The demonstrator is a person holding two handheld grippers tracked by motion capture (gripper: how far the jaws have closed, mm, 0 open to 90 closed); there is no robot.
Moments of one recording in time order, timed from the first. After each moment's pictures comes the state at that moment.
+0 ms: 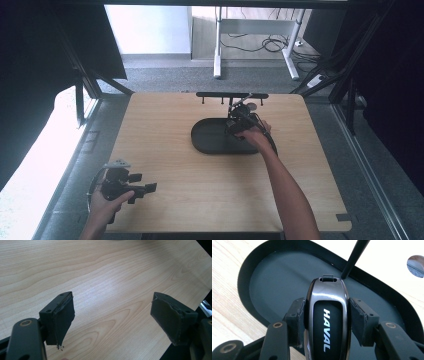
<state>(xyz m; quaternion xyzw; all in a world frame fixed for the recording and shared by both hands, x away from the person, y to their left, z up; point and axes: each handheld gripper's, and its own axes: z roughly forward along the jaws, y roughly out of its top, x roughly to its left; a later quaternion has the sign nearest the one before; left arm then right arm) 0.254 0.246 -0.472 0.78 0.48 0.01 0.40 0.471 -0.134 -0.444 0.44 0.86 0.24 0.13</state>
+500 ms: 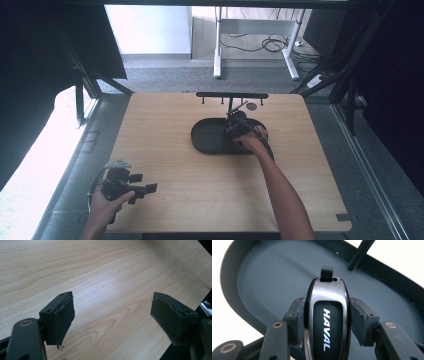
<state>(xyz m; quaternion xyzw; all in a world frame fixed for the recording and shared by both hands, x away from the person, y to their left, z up) 0.255 0.245 -0.473 0.78 0.48 0.01 0.40 0.473 -0.128 -0.475 0.44 0.86 0.22 0.13</state>
